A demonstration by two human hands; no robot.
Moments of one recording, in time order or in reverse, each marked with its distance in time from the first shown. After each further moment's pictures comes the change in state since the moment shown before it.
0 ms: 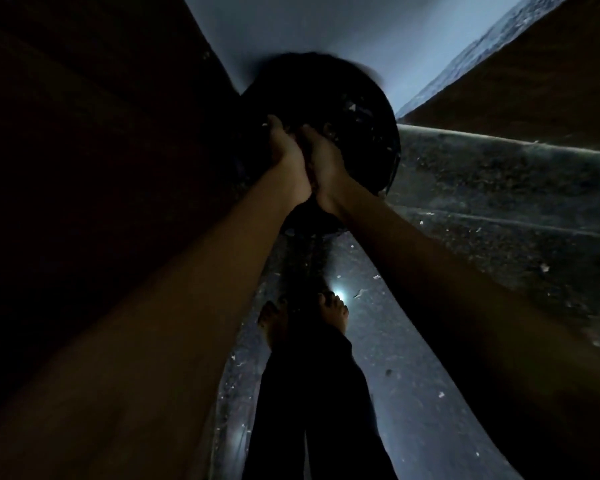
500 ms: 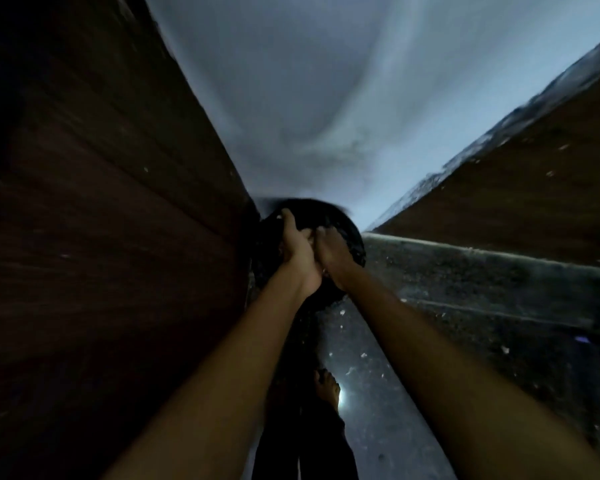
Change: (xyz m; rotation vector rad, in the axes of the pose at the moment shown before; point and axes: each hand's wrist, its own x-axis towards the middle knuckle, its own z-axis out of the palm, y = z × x) left_hand -0.148 0.050 0.043 -0.061 -0.070 -0.030; right_hand -0.135 -0.092 0.019 -0.643 0.093 -0.137
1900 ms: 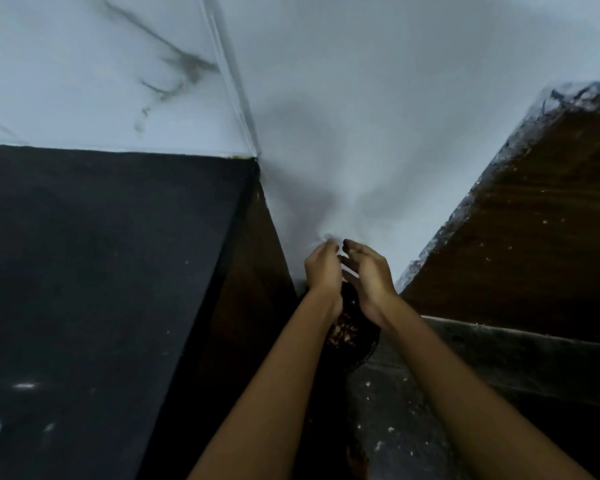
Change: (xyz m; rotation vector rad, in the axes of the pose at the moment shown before) left_hand -0.226 0.058 0.046 0.315 0.019 0.459; right_hand -0.198 -0.130 -0.052 0.641 0.001 -0.243
